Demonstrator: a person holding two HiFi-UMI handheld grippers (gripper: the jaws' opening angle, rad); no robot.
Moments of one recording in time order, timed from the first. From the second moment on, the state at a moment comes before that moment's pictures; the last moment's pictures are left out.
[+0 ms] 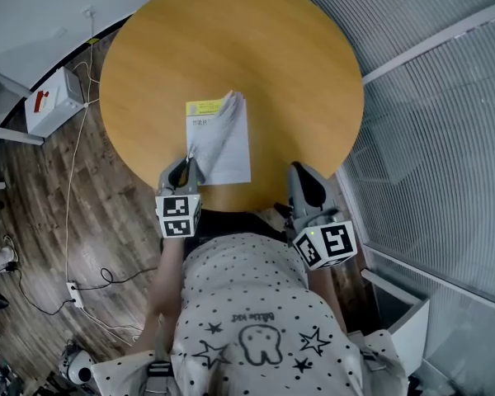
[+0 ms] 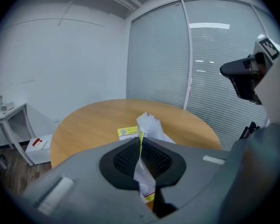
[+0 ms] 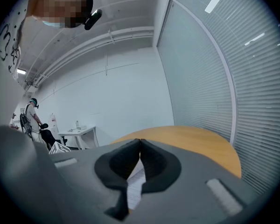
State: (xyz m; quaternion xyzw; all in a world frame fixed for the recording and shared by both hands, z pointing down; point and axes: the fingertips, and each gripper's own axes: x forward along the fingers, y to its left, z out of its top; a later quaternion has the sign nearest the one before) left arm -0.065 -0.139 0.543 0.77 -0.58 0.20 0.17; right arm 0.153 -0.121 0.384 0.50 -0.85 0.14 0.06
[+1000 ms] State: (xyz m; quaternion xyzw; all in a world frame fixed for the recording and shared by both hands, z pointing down) left arm -0.172 -0.107 0.579 0.65 -0.70 0.18 0.23; right arm 0.107 -0.137 0.398 0.47 -0.87 0.15 0.08
